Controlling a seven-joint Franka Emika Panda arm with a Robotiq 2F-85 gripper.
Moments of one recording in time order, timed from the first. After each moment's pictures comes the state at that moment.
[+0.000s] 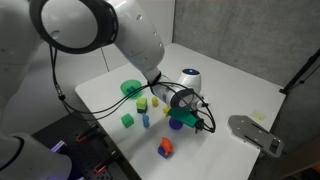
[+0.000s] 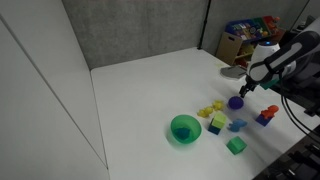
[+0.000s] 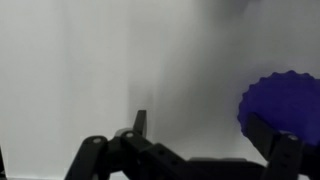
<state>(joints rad) -0.18 0.78 -0.19 -1.92 -0.16 2.69 -0.20</state>
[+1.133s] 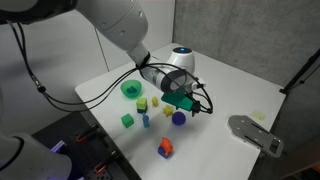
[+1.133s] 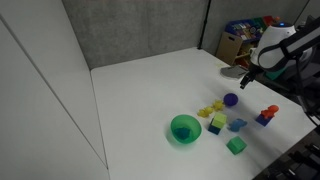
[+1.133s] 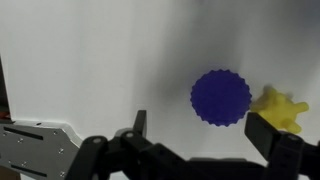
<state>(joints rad) -0.18 0.53 -0.13 -2.09 -0.17 2.71 -0.27</state>
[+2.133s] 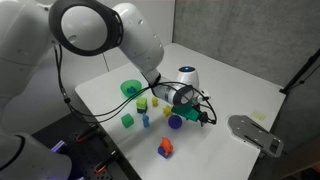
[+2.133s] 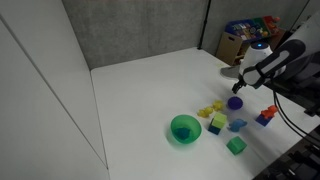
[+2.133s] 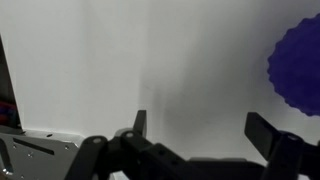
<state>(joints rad) -0.09 0.87 -0.26 -1.82 -0.20 2.79 -0.12</state>
